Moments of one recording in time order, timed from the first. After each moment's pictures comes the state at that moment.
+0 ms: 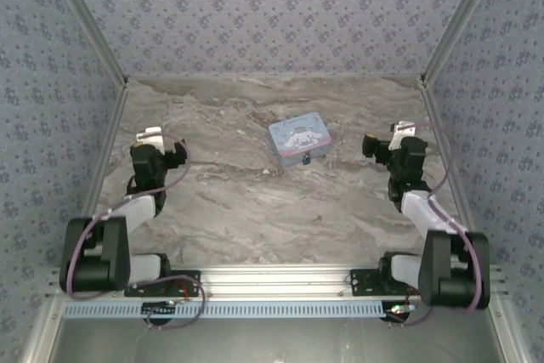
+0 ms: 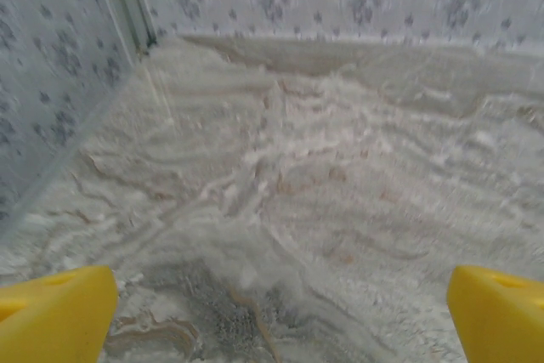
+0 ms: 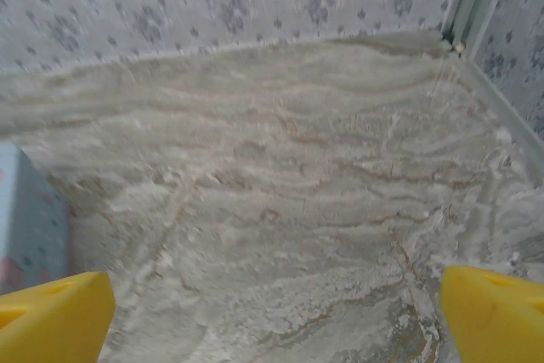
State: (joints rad) left arm -0.02 1.24 0.42 0.52 -0.15 -0.05; right arm -0.08 1.15 0.49 0.31 -0.04 0.06
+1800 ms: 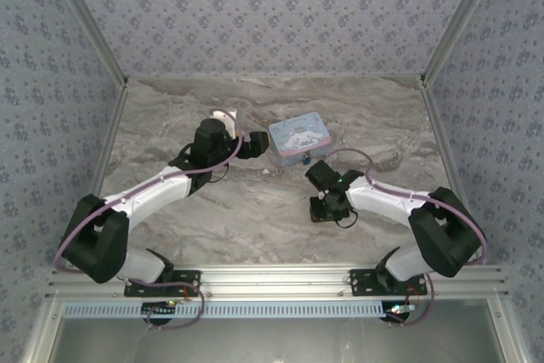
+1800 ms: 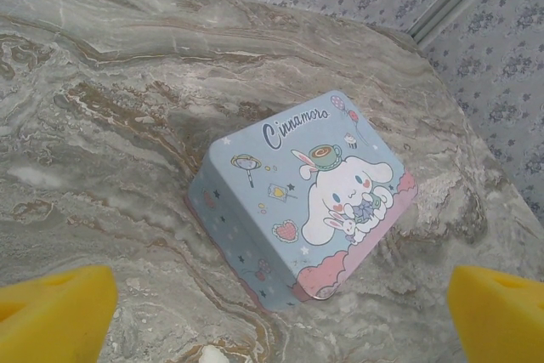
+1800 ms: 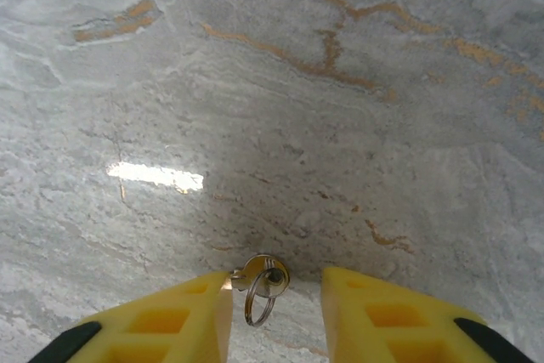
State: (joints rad) left arm -0.58 1.40 0.83 0.15 0.10 -0.51; right arm 0.71 1.45 0.74 -0.68 -0.04 0.56
